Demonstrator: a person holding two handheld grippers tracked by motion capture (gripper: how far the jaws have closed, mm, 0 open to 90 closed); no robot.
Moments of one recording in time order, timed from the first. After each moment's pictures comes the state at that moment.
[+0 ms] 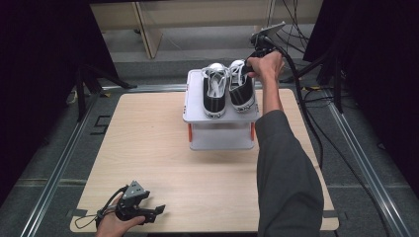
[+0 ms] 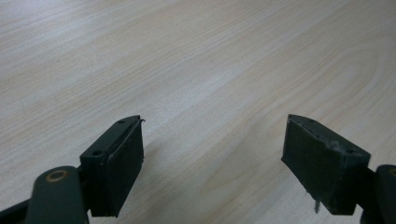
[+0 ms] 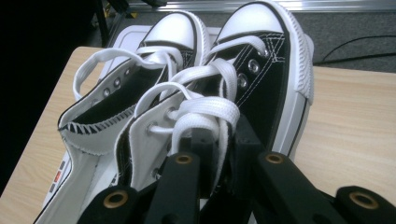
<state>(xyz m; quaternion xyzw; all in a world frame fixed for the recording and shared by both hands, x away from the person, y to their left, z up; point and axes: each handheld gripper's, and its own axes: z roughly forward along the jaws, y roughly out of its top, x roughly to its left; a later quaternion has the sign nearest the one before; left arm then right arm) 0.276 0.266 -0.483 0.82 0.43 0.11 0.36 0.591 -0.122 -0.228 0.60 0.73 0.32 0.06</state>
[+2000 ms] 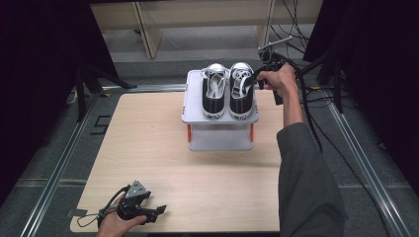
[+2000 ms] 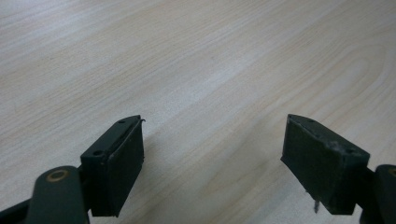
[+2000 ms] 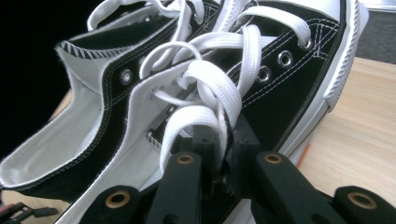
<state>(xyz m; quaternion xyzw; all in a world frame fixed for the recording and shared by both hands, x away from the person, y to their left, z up) 0.278 0.263 -0.485 0.83 0.43 0.11 0.35 0.586 -0.157 -0.265 0.50 0.78 0.37 -0.01</state>
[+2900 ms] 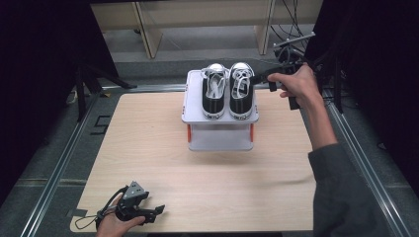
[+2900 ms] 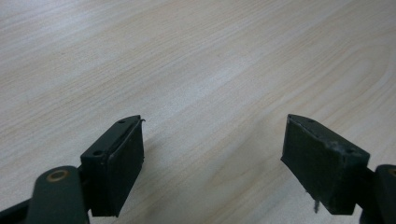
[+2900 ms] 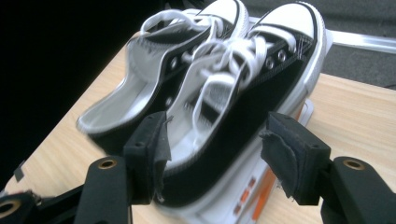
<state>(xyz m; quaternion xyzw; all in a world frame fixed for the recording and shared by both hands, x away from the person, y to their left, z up) 0.275 0.266 -0.485 0.82 0.44 0.11 0.35 0.525 -0.180 -0.226 0.49 0.77 0.41 0.04</state>
